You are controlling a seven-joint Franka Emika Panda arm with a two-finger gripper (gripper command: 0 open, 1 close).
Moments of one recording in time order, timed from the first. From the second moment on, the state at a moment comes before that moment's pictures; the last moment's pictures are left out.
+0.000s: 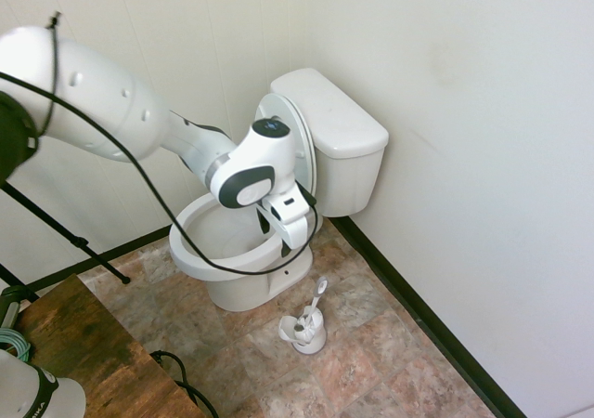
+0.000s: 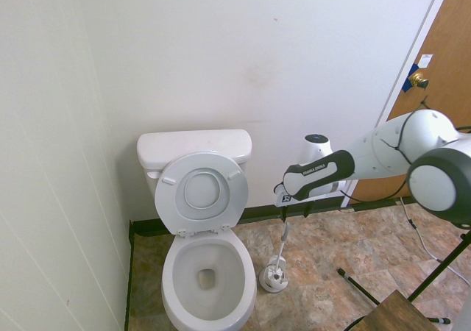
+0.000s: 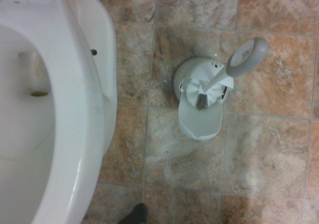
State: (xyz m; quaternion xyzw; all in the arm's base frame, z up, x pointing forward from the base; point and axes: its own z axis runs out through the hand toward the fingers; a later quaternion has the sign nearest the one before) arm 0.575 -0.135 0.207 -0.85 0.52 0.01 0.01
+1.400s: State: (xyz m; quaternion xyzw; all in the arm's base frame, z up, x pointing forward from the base) arm 0.661 -0.225 -0.011 -0.82 0.57 0.06 0.03
